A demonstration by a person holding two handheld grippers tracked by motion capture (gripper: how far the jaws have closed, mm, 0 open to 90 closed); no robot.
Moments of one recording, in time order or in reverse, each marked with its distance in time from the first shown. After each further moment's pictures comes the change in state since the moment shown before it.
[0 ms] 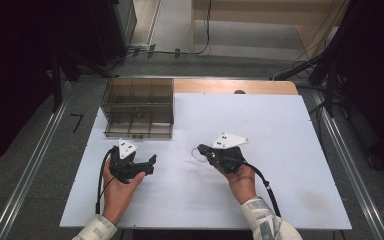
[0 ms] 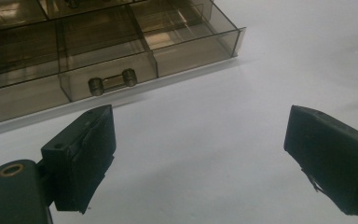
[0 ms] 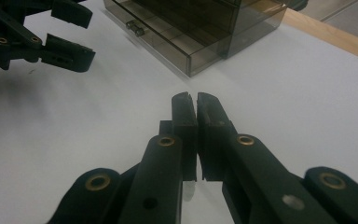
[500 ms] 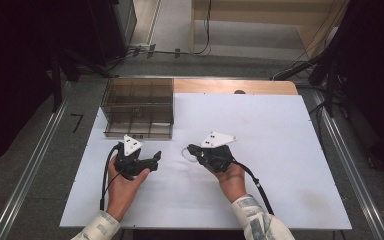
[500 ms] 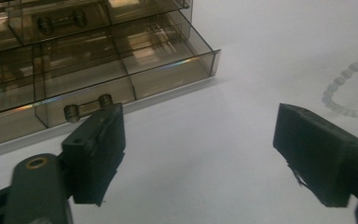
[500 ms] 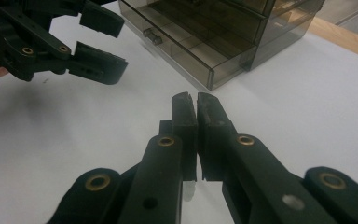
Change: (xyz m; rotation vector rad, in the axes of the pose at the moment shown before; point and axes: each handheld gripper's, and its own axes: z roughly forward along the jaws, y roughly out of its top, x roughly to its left) left arm -0.009 0.012 0.004 -0.024 -0.044 0.017; right arm 0.013 0.012 0.019 -0.002 0.039 -0.016
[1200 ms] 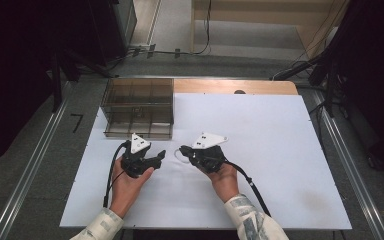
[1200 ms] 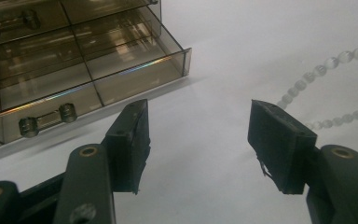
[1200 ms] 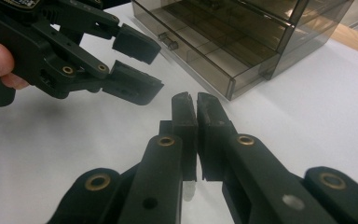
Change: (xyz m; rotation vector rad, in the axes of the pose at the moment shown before) left arm -0.008 0.007 0.009 0.037 -0.079 0.023; right arm 0.012 0.006 0.014 -0.002 0.029 -0.018
